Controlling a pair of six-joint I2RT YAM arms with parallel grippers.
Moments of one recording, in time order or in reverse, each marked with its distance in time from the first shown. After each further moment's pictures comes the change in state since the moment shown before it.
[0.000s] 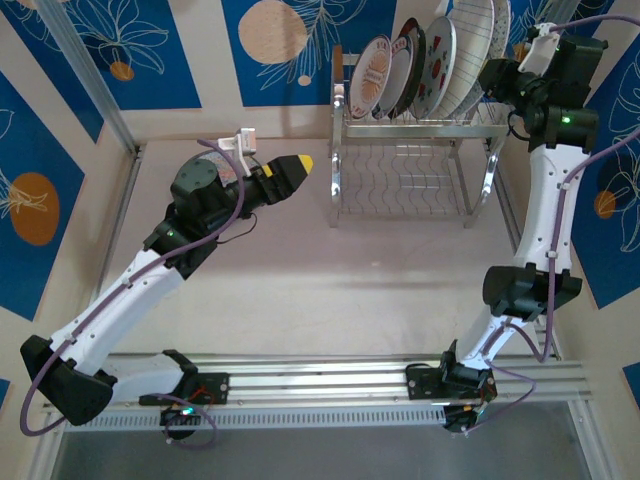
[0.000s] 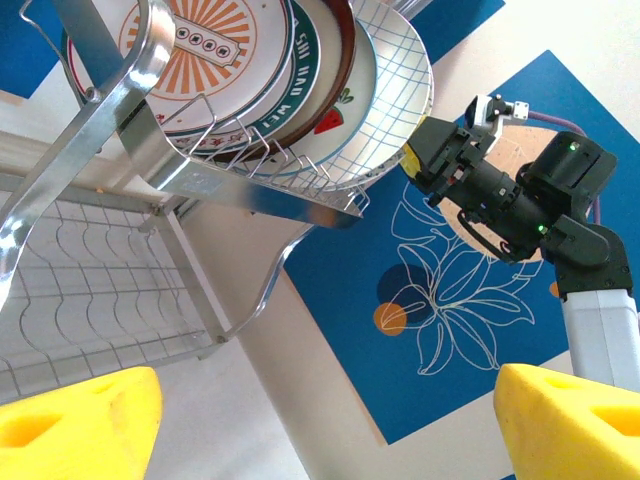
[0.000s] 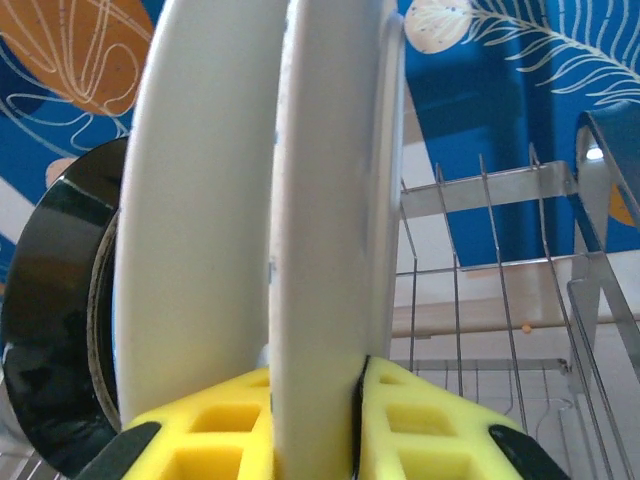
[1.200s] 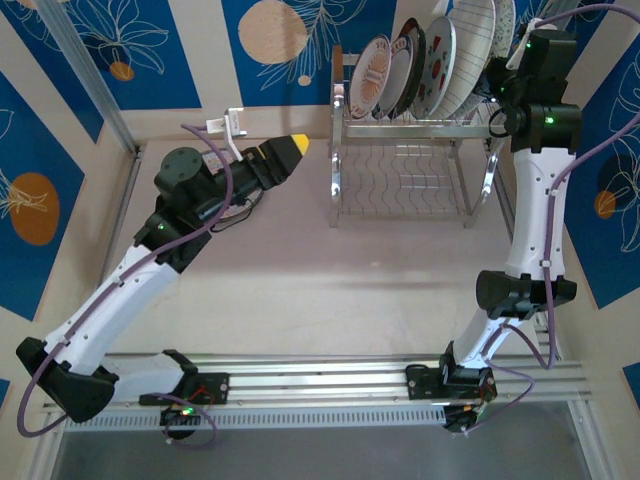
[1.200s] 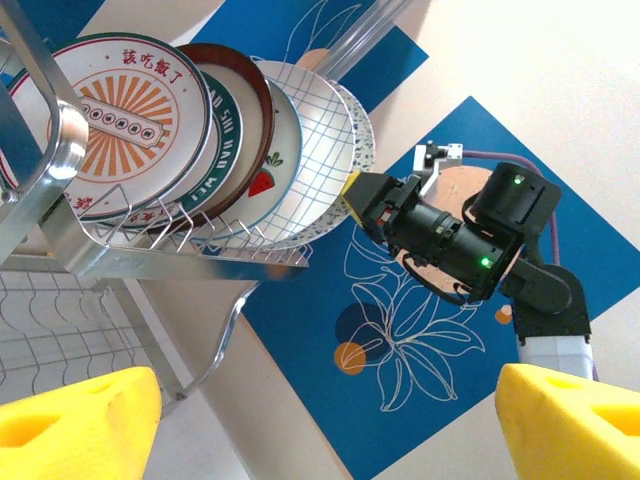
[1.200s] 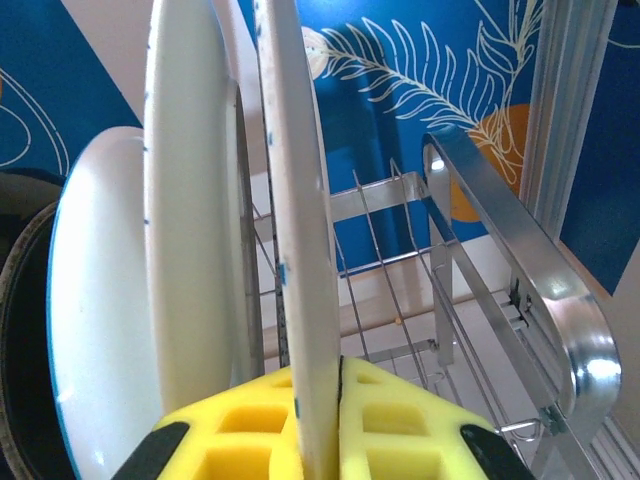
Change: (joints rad) left arm -0.001 0.018 0.123 0.021 0.000 0.003; right arm 0.147 -0.016 0.110 -0.141 0.475 0.002
